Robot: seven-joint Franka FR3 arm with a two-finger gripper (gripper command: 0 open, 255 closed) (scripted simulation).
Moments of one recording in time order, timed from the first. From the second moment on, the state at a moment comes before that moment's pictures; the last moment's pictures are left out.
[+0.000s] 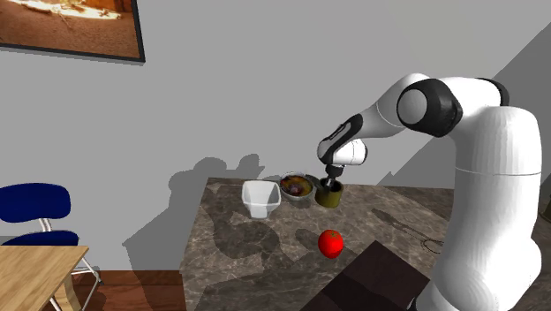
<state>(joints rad) -0.19 0.40 -0.25 -2.15 0.21 2.57 -1.03</state>
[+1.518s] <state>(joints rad) -0.18 0.51 -0.26 -1.71 0.17 2.24 -0.94</state>
